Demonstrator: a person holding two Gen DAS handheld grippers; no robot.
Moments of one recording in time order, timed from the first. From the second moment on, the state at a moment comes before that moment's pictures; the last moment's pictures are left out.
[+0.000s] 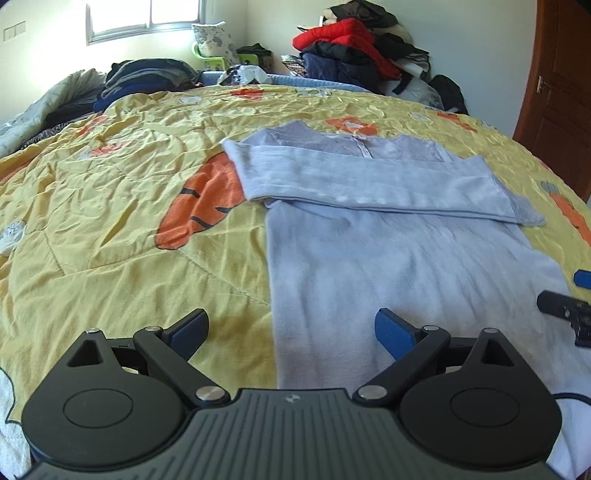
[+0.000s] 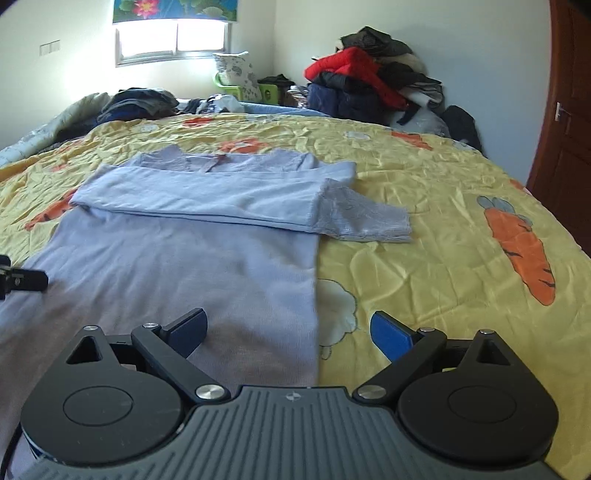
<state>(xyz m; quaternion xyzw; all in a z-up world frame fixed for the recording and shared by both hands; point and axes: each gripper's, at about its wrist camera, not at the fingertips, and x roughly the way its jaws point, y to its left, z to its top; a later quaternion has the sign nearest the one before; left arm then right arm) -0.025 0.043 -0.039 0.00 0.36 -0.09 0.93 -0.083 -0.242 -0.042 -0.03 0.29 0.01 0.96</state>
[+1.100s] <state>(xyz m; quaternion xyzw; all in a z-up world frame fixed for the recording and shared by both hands) -0.081 0.088 -0.036 0.09 0.45 -0.35 0.82 -0.155 -0.319 -0.035 0.11 0.34 0.14 0.92</state>
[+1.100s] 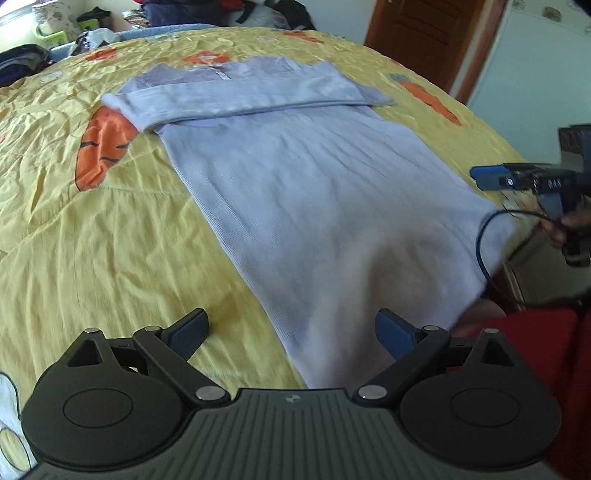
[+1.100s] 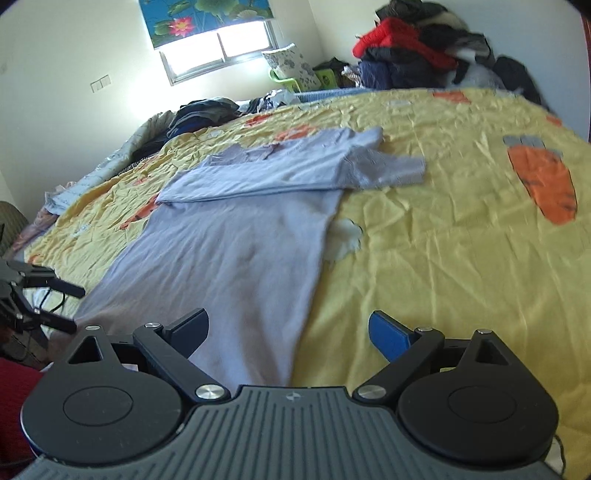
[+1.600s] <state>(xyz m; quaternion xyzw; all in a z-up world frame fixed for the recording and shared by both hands) -0.083 0.091 -0.031 -0.03 0.52 -0.38 0.76 -0.183 -0.329 -0.035 0.10 0.37 0.21 0.90</state>
